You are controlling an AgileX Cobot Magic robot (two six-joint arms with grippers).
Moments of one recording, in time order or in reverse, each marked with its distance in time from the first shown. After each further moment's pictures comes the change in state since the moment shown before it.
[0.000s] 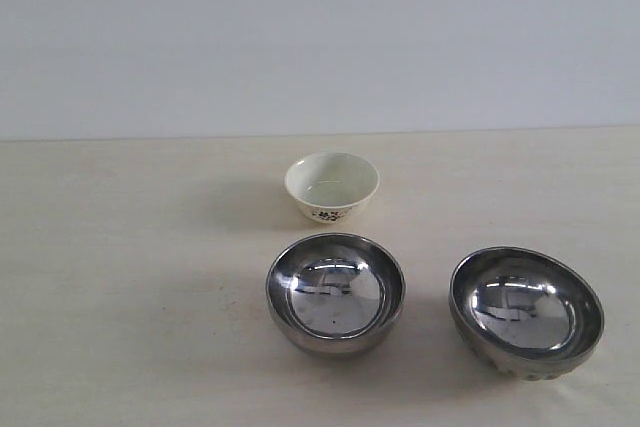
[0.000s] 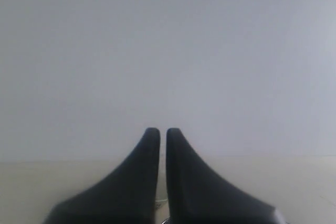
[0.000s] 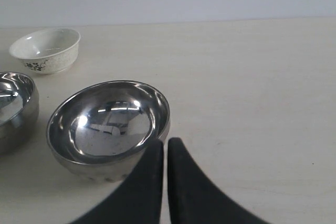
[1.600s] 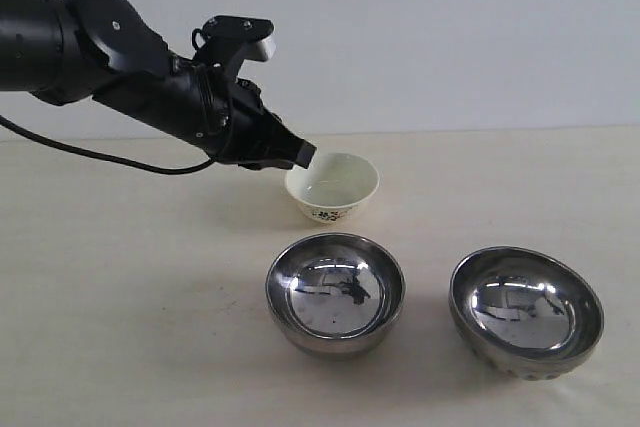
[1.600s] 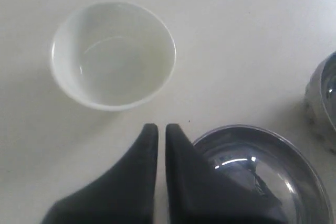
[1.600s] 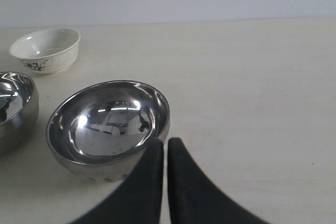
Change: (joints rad) left arm 0.000 1.699 -1.145 0.050 0.490 0.233; right arm 0.000 0.000 0.000 0.000 0.000 0.000
